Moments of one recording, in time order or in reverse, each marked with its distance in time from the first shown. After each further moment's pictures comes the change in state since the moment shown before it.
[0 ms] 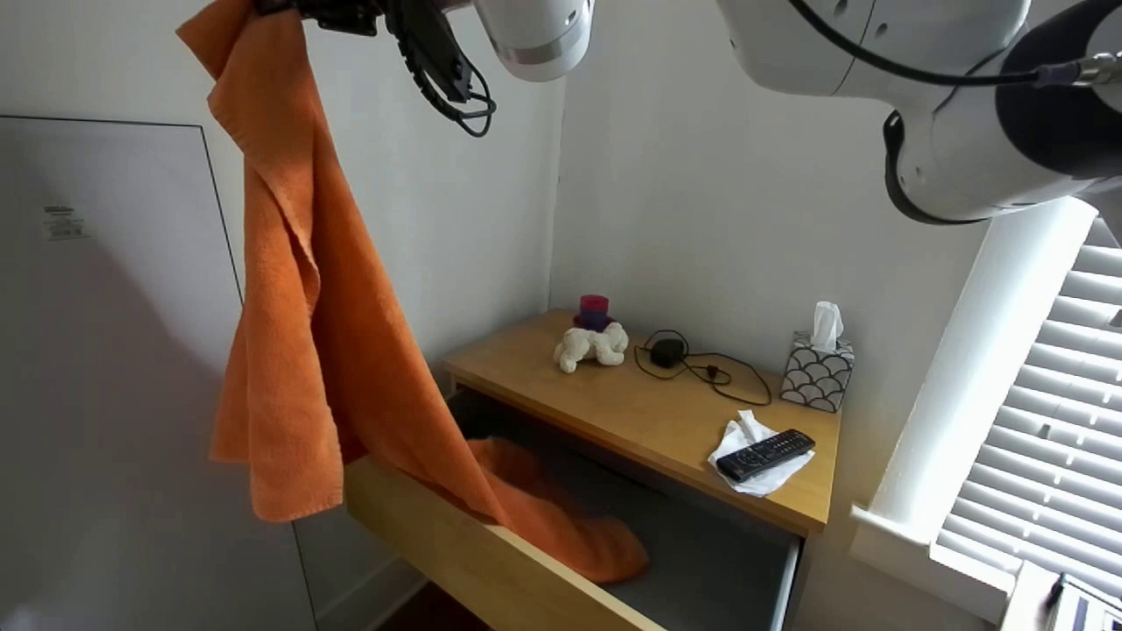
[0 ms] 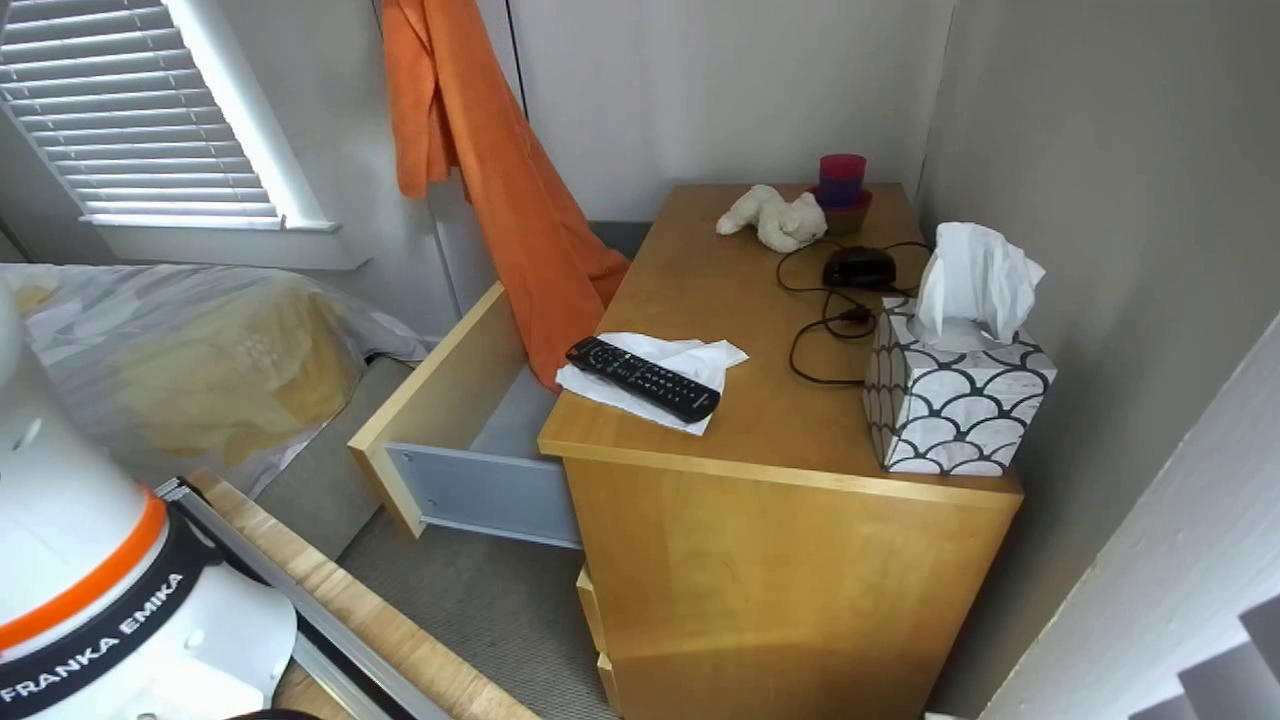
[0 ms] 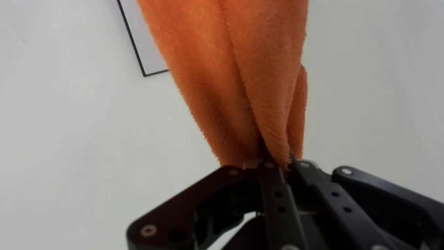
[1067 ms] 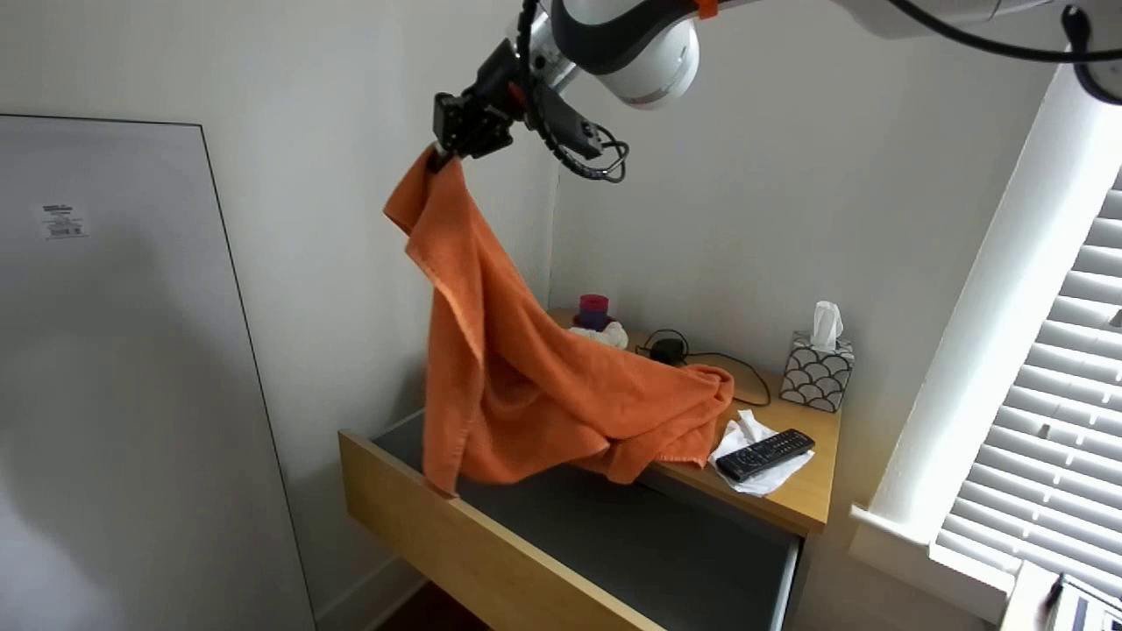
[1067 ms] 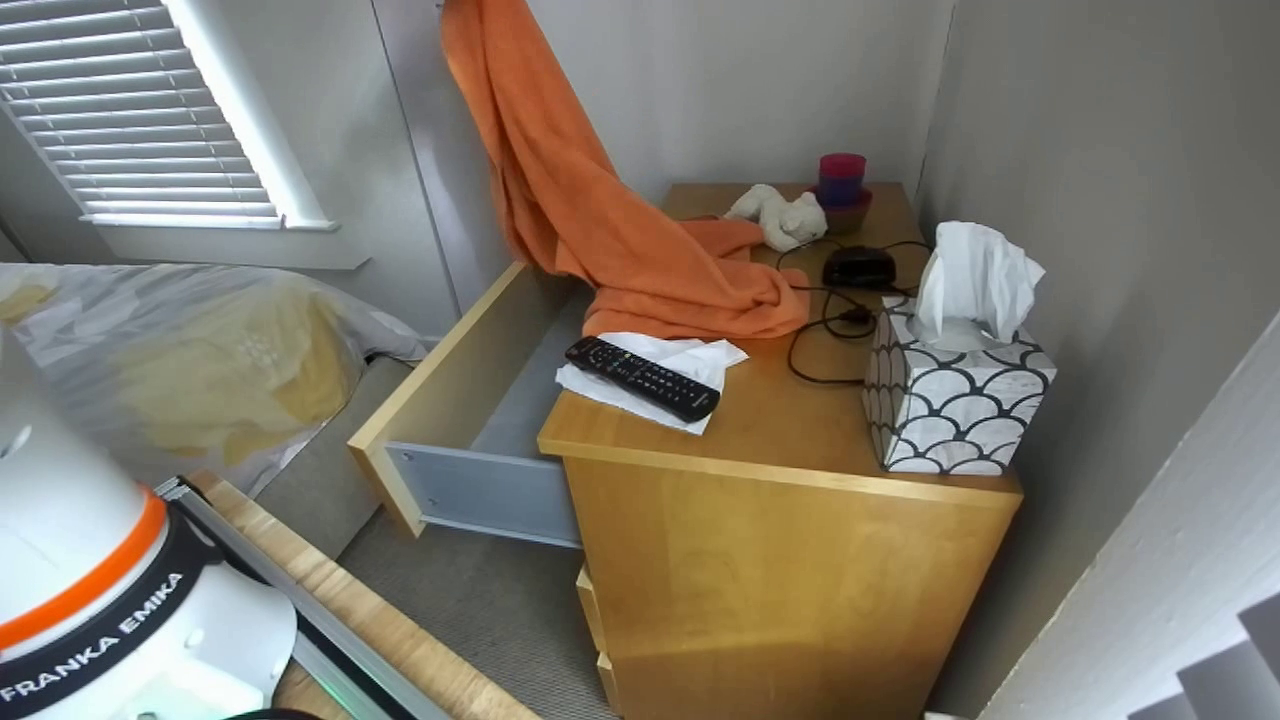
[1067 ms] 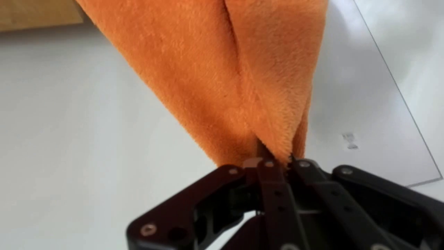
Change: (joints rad) arm -0.069 -0.401 -0.279 -0.608 -0.003 -0.179 0.182
